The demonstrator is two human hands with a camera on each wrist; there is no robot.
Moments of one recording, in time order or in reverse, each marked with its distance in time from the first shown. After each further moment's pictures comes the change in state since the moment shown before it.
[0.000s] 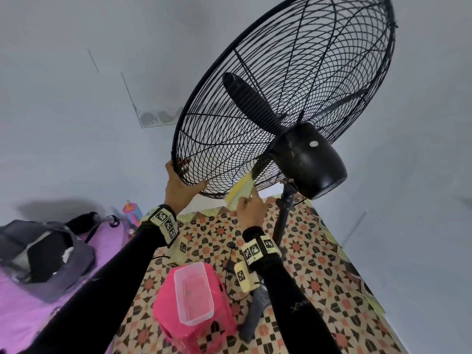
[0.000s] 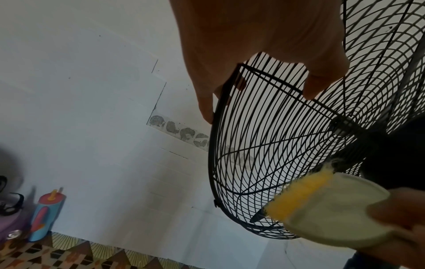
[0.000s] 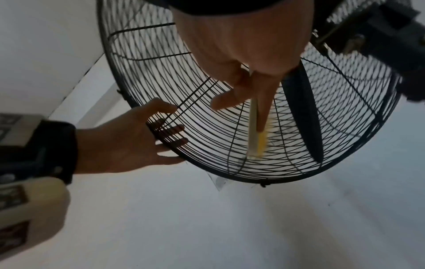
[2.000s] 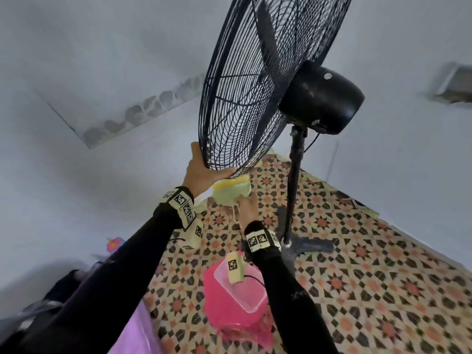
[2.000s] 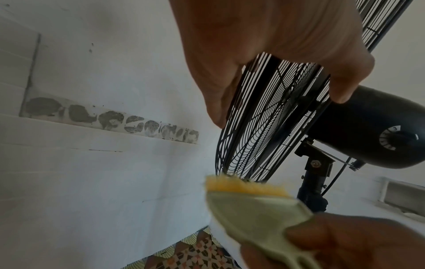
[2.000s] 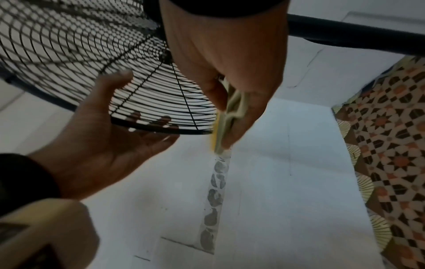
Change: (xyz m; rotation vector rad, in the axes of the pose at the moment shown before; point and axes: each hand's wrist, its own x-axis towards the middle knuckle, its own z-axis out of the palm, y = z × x) left_hand 0.073 -0.042 -0.026 -0.009 -0.597 0.225; right_hand -0.062 0.032 0.165 0.705 0.237 0.523
